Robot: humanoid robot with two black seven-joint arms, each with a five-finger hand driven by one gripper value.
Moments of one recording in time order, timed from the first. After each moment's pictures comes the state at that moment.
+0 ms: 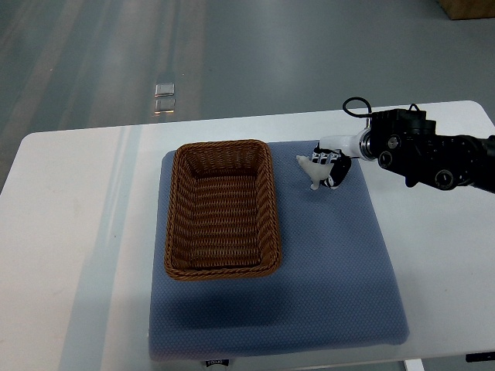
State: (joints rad) left arm -0.02 0.00 -0.02 -0.21 0.02 -0.08 0.04; right arm 1.17 -0.31 -0.04 0.84 -1.02 0.24 -0.21
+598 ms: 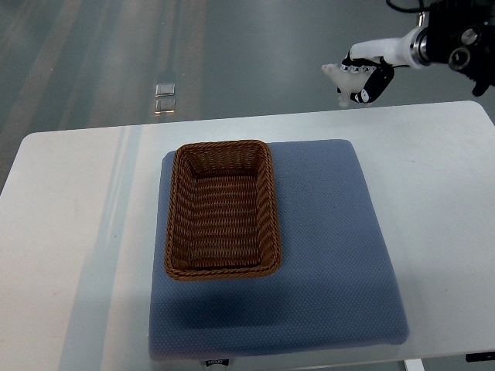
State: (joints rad) left arm -0.02 0.00 -0.01 -0.22 0.03 -0.08 0.04; right arm 1.53 -0.61 -0.03 1.06 -0.97 0.41 -0.21
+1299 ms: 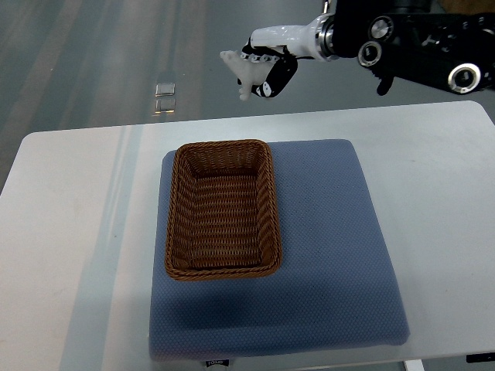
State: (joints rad) left arm -0.02 0.00 -0.01 -0.22 0.02 -0.08 0.04; right arm 1.59 -0.25 -0.09 1.02 -0.81 0.22 -0.22
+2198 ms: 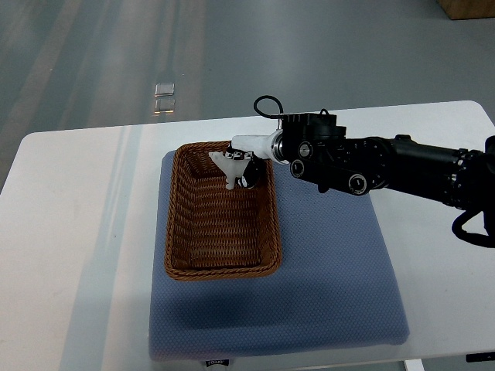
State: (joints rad) left arm -0.02 0.00 -0.02 -0.22 0.02 -0.08 0.04; right arm 1.28 0.00 -0.10 0.78 -0.90 0.13 -0.21
